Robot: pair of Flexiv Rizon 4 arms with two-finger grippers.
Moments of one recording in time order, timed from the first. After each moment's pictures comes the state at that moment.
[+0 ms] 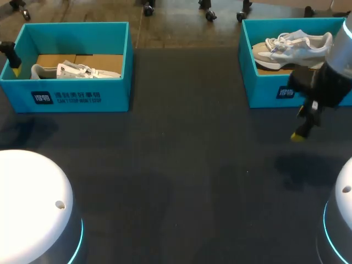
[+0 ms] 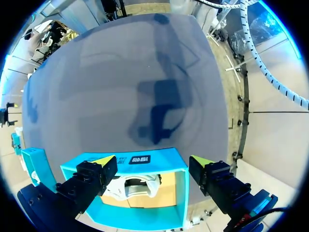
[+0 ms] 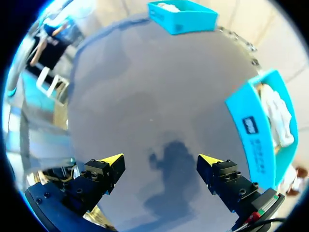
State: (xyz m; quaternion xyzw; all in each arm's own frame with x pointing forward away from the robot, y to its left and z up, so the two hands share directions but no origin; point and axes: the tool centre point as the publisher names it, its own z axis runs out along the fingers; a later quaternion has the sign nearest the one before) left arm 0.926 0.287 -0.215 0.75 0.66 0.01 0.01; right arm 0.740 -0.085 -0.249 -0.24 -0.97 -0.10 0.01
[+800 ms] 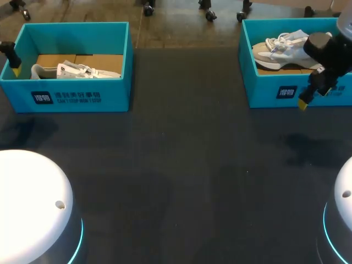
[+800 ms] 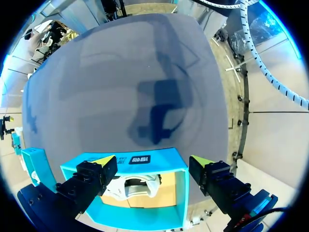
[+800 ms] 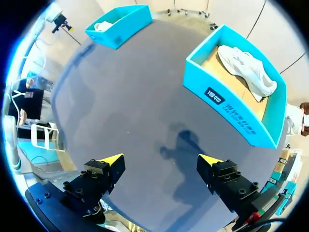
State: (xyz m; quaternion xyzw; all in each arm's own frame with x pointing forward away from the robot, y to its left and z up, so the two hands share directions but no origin) left arm 0.926 0.287 -0.215 0.75 0.66 0.01 0.01; right arm 0.790 -0.120 -0.222 -0.45 -0.89 -0.08 0.03
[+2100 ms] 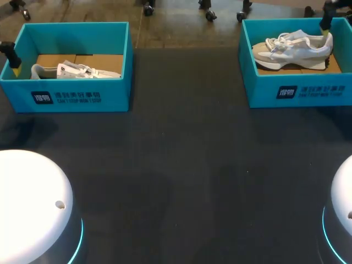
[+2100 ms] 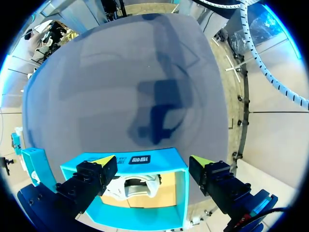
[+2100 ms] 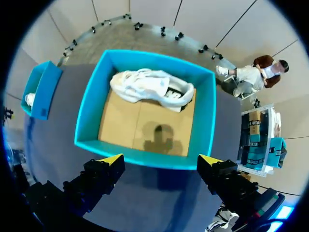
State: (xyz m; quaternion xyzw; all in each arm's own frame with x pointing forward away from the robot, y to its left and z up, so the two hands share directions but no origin) left arm 0.926 0.287 -0.215 0.75 0.66 0.01 0.01; right arm 1.019 -0.249 -0.178 -0.64 -0.76 -0.02 -0.09
